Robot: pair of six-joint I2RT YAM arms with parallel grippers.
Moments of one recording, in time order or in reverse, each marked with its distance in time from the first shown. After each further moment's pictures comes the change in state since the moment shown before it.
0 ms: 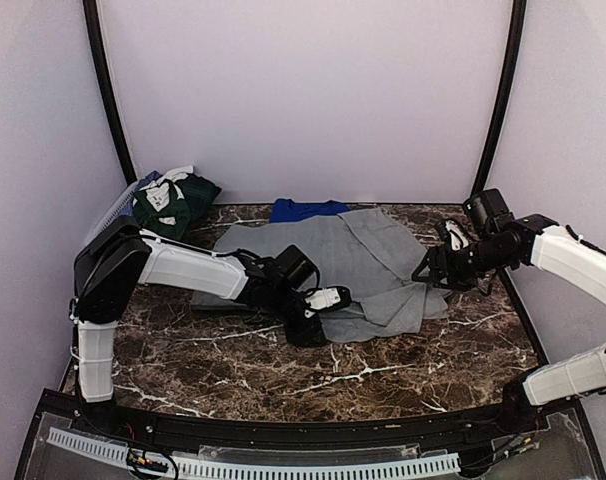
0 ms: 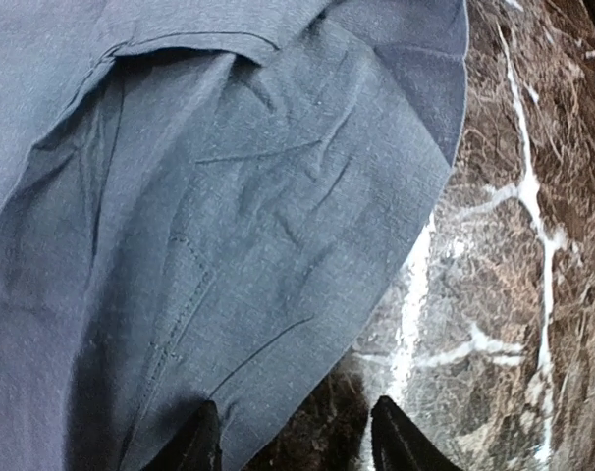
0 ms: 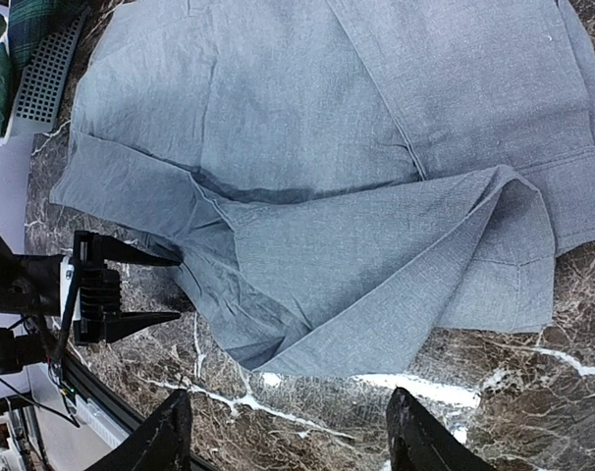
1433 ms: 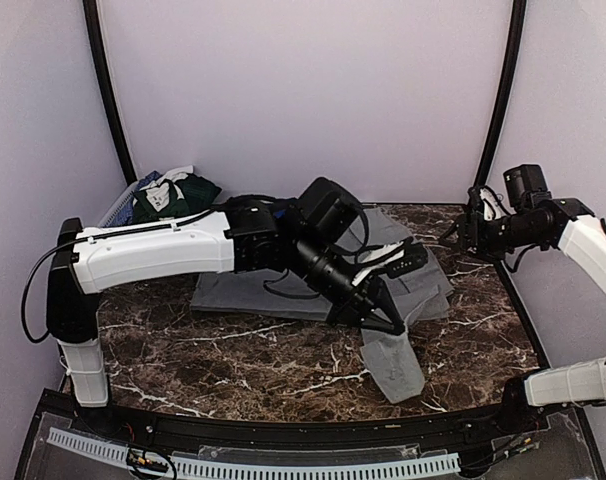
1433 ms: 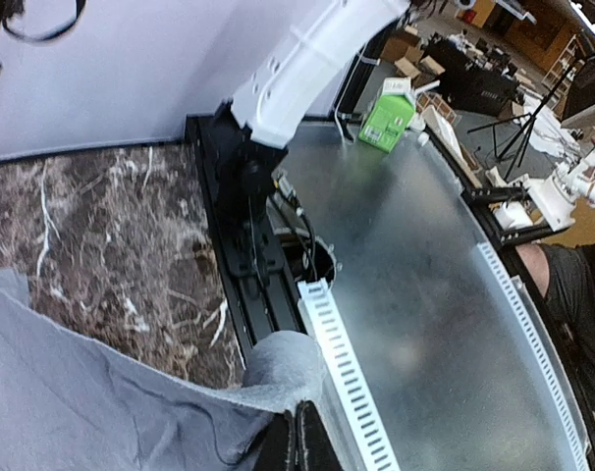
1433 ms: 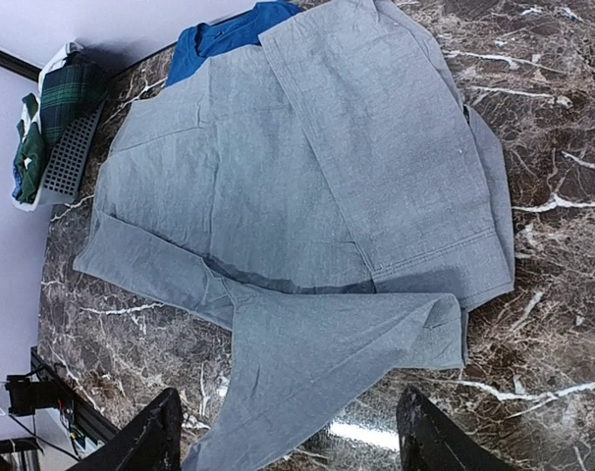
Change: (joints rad) left arm -0.236 -0.127 0.462 -0.282 0.439 -0.101; right arm -0.193 -0.080 0.138 -0.079 -0.033 -0.090
